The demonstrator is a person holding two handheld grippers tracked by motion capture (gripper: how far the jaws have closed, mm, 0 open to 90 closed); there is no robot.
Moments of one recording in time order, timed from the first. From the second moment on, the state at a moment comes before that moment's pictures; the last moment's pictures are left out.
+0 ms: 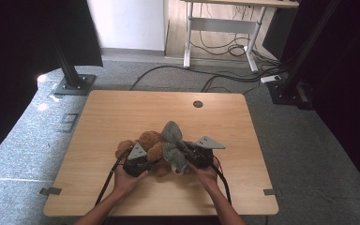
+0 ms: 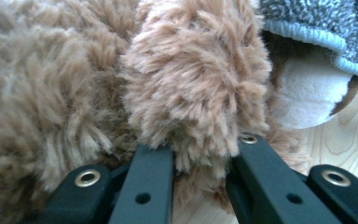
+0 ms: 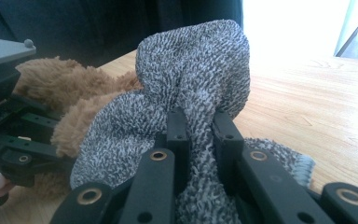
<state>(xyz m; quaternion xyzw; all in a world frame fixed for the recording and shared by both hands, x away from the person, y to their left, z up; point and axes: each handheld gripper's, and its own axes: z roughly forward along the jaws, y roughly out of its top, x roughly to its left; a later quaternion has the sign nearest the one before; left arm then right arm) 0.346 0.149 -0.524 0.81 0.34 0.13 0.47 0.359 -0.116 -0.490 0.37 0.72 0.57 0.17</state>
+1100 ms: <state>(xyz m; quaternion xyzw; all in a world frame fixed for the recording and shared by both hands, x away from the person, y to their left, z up) 0.322 0.156 -0.528 0.81 0.34 0.13 0.46 0.354 -0.087 -0.462 0.38 0.77 0.48 0.17</state>
